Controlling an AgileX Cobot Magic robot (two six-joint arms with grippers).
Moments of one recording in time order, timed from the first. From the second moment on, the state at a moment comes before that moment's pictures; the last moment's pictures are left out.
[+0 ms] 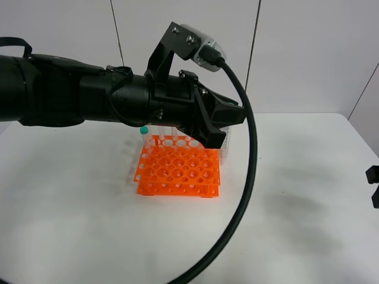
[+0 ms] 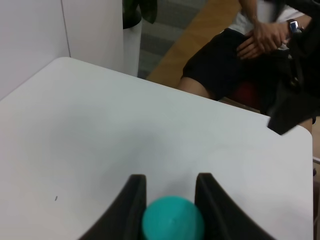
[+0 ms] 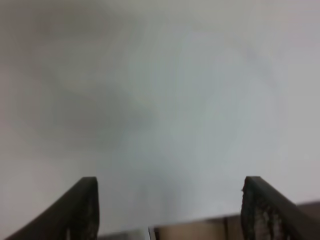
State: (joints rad) left arm -0.66 1.60 -1.07 -1.73 0.44 1.76; right arm -0.20 1.13 -0.76 -0.03 1.07 -0.03
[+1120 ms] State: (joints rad) left arm -0.66 1.60 -1.07 -1.73 0.47 1.77; right arm -0.20 0.78 -0.70 0.05 1.21 -0.06
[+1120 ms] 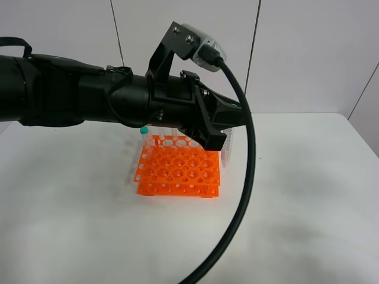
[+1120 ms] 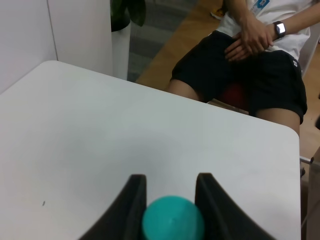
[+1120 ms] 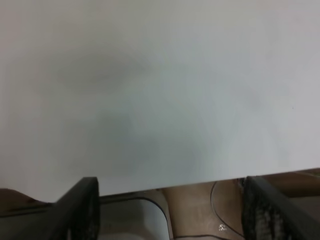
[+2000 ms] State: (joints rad) left arm -0.66 1.60 -1.07 -1.73 0.47 1.77; right arm -0.20 0.29 -0.55 0.05 1.23 -0.03
